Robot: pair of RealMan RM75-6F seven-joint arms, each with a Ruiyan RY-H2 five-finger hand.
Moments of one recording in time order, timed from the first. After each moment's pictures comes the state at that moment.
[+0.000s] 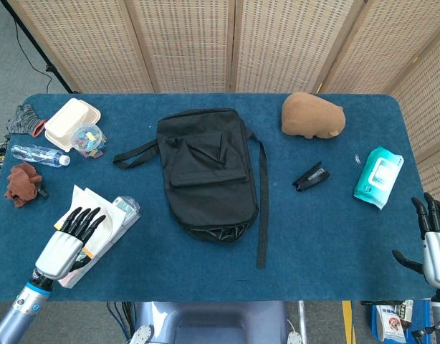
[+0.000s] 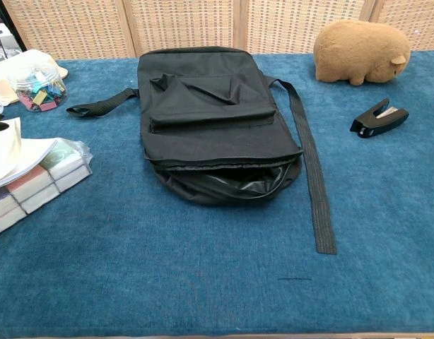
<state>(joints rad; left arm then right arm) -0.22 -1.53 0.07 -0.99 1.79 1.52 -0.15 0.05 -1.03 0.13 -1.79 -1.39 1.53 -0.20</state>
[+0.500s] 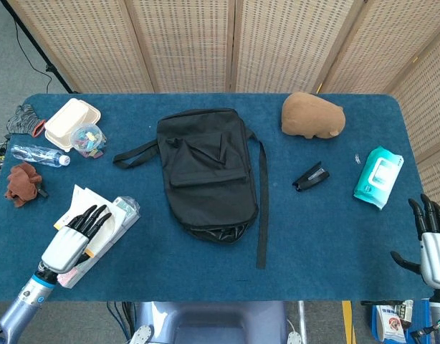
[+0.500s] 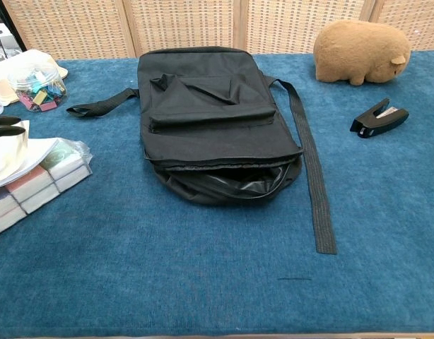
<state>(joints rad) -0.26 -1.62 0.09 -0.79 1.81 1.54 -0.23 0.05 -1.03 0.12 -1.79 -1.40 1.52 -0.21</state>
